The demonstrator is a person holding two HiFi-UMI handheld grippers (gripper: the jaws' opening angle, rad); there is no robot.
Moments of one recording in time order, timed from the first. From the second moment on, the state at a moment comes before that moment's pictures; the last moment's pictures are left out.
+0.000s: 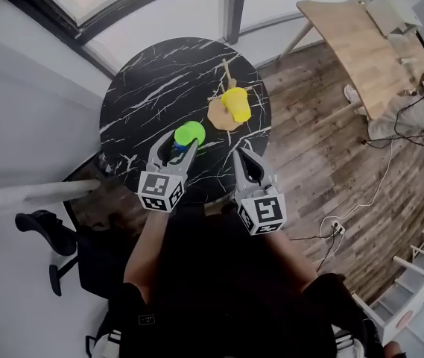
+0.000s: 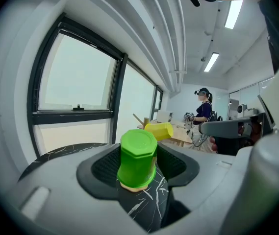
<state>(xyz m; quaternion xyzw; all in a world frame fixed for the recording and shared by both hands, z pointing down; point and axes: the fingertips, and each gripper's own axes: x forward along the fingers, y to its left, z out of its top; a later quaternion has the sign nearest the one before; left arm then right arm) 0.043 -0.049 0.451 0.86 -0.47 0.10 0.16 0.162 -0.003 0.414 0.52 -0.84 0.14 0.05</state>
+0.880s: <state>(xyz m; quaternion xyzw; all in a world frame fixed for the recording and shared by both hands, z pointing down) 0.061 -0.123 0.468 0.91 -0.37 0.08 0.15 0.126 -0.010 0.433 0.60 -0.79 0.16 0.07</state>
